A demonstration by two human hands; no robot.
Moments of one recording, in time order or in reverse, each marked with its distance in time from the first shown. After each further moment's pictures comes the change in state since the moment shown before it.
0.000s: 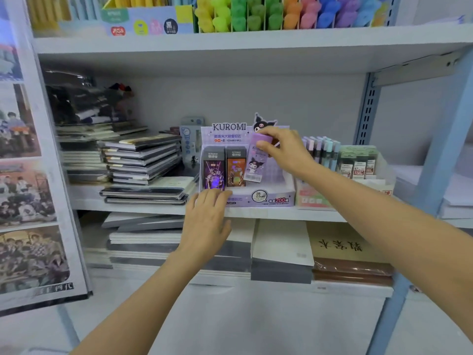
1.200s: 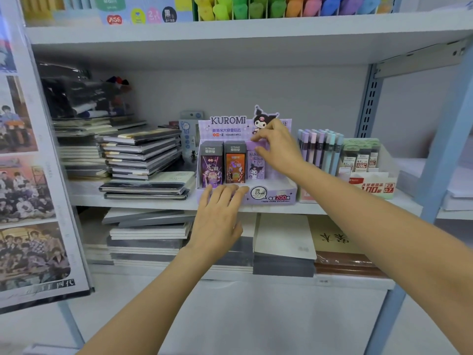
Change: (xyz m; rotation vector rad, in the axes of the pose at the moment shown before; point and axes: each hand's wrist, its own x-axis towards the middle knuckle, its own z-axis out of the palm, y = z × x) left_hand 0.000 0.013 0.003 0.068 -0.068 0.108; right_hand 0.002 0.002 0.029 -0.272 0.009 0.089
